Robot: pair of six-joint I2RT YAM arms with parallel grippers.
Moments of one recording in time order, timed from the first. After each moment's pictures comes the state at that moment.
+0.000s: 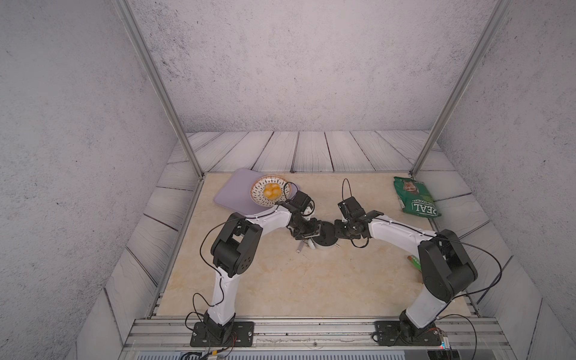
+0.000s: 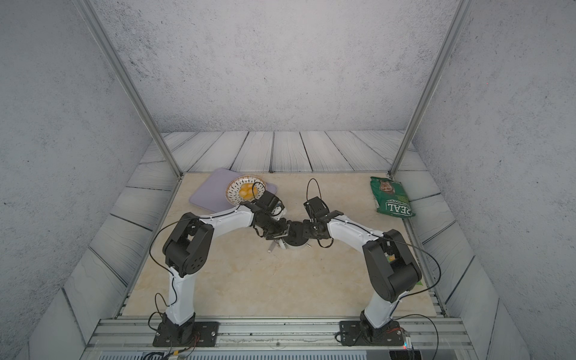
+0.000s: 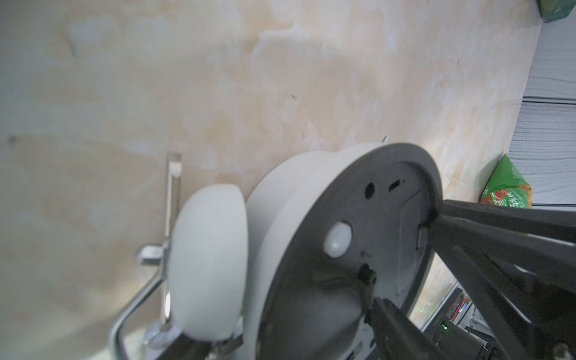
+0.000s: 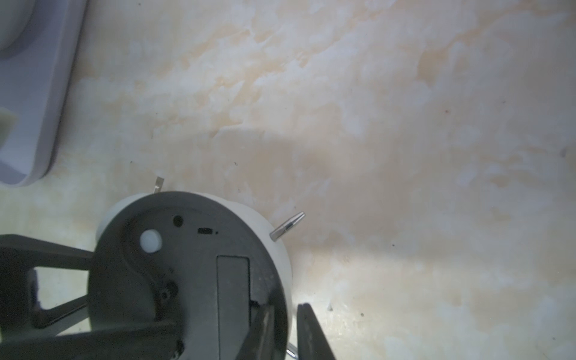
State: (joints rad) left arm -0.63 2.07 1.45 -0.53 0.50 -0.54; right arm 0.52 1.70 1.07 -0.48 -0.03 0.55
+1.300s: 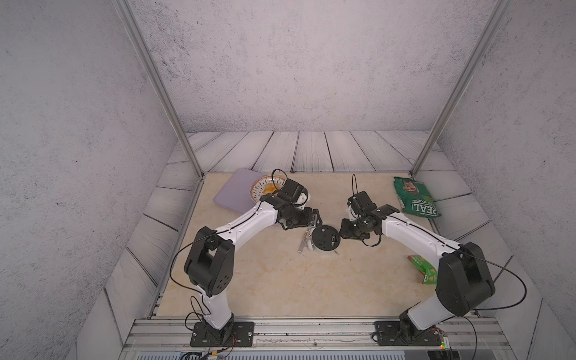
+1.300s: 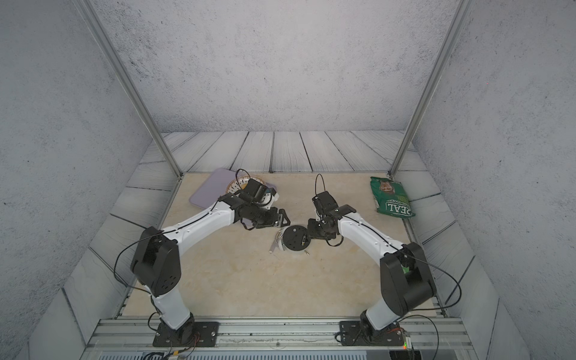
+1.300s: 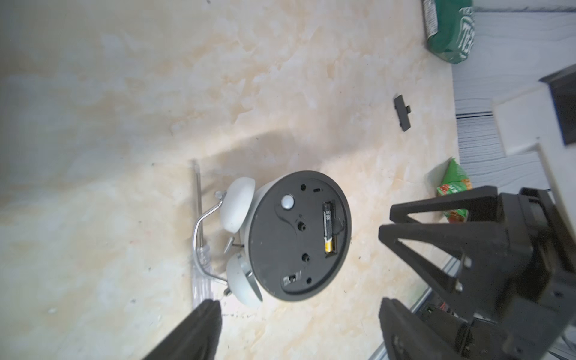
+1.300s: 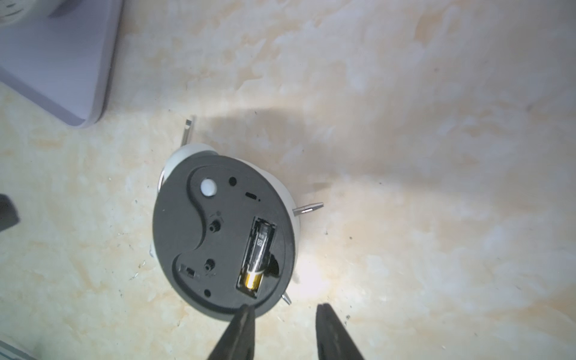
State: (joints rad) left arm -0.60 1.73 1.40 -0.64 0.40 -0.45; right arm 0.46 1.53 1.16 -0.77 -0.12 0.45
